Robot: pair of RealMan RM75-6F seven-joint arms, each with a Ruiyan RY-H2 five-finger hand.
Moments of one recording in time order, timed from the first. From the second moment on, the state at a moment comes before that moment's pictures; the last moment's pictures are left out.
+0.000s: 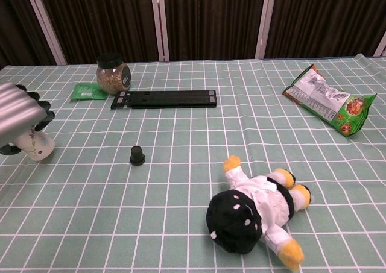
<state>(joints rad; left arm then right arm) -0.44 -1.60 -0.09 -1.13 1.55 1.20 0.83 0.01 -1.04 0.06 -1.82 -1.62 1.58 -0.25</state>
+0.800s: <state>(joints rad) -0.45 -1.44 -0.28 -1.36 1.15 0.74 -0.39 0.02 -1.04 0.05 -1.82 -1.61 1.57 -0.25</state>
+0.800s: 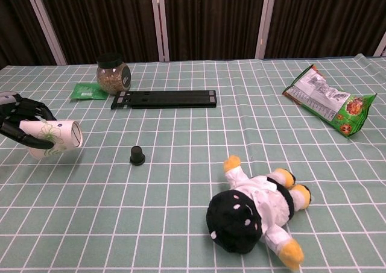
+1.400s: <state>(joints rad) -0.46 -1.43 -0.18 -1.37 1.31 0.96 0.00 0.02 -1.03 0.05 -1.83 -1.60 1.57 -0.26</state>
